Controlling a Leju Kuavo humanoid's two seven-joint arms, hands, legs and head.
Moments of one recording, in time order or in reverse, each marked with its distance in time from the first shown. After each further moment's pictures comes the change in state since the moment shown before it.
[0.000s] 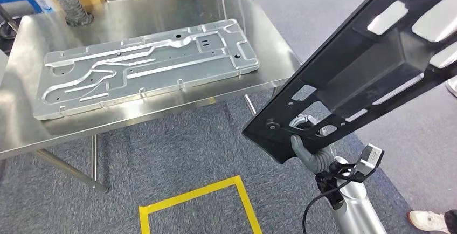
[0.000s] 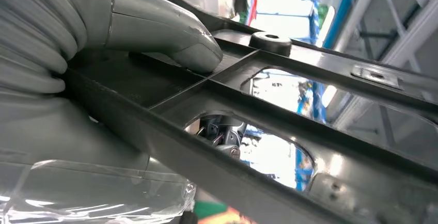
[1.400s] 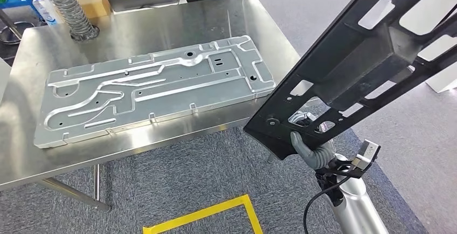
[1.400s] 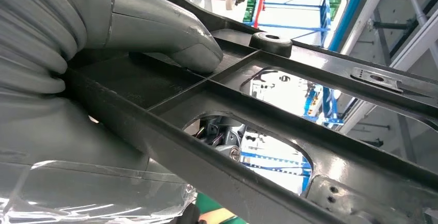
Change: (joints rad) left arm -0.001 -0.006 0.016 0.001 0.010 -0.008 -0.029; right arm -0.028 -0.011 0.001 0.046 0.011 -0.010 0.002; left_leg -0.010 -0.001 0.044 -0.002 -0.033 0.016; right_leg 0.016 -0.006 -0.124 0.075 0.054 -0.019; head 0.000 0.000
